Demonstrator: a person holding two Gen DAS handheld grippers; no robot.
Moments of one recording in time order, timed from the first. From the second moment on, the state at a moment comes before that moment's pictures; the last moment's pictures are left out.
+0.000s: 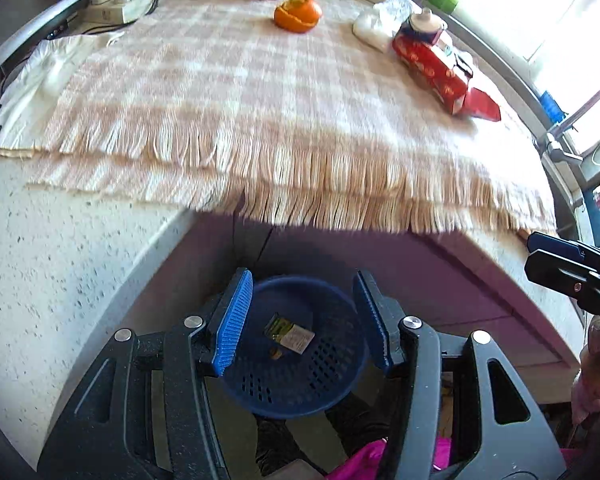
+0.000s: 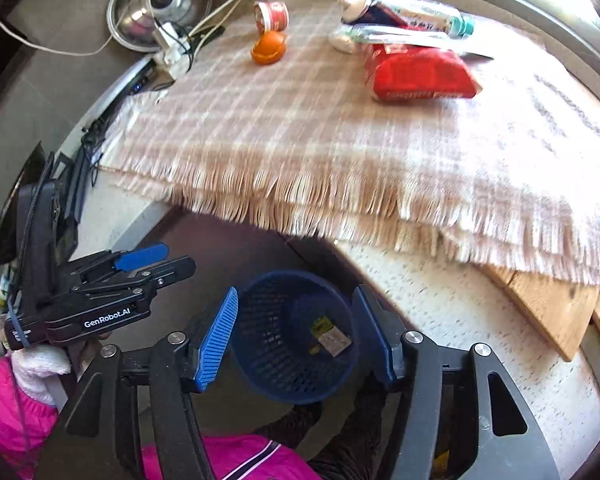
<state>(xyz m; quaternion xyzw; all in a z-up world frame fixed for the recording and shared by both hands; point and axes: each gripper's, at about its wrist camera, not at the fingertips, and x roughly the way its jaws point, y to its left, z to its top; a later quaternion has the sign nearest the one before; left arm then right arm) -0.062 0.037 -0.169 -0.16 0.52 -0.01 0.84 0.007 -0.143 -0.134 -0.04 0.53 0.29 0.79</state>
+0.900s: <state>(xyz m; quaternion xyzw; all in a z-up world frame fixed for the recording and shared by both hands) 0.101 0.064 -0.122 -0.21 0.46 0.08 0.86 0.224 -0.232 -0.114 0.14 0.55 0.24 0.79</state>
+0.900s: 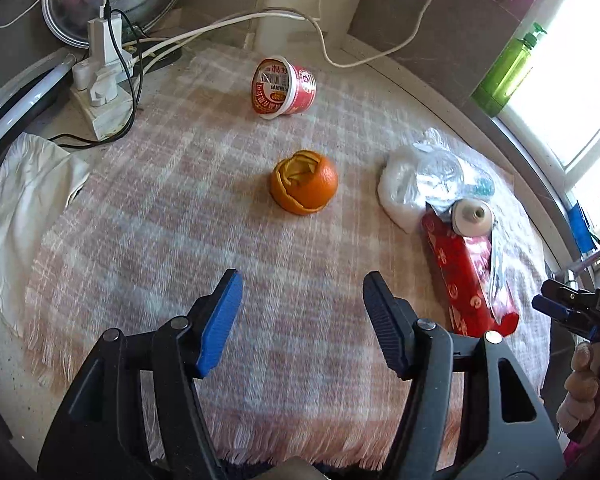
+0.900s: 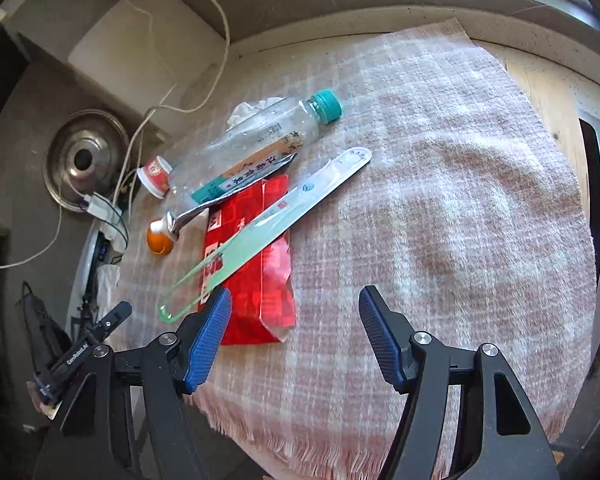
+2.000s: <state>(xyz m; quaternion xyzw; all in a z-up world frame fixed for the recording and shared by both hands) 0.200 0.086 -0.159 -0.24 0.47 0.10 0.85 0.299 -0.231 -0.172 0.34 0.60 0.23 0.69</state>
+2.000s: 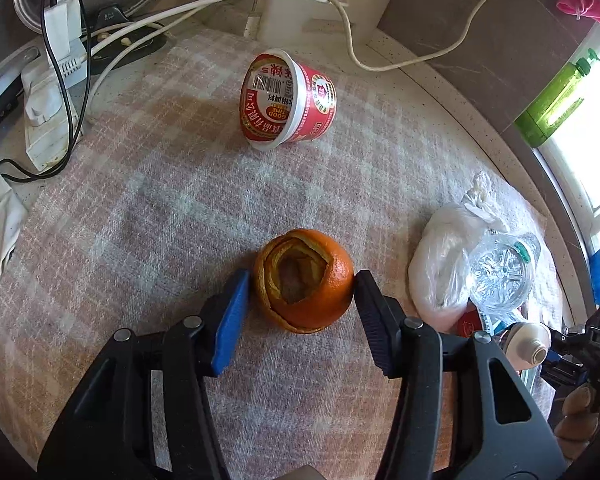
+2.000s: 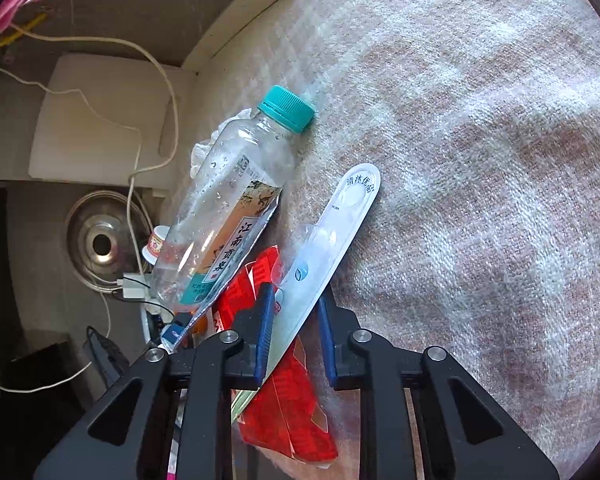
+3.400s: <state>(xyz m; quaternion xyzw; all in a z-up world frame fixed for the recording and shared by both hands) -0.006 0.063 -0.092 -0.26 0.40 0.11 0.87 0.144 -0.150 -0.061 0.05 0.48 0.40 0.78</state>
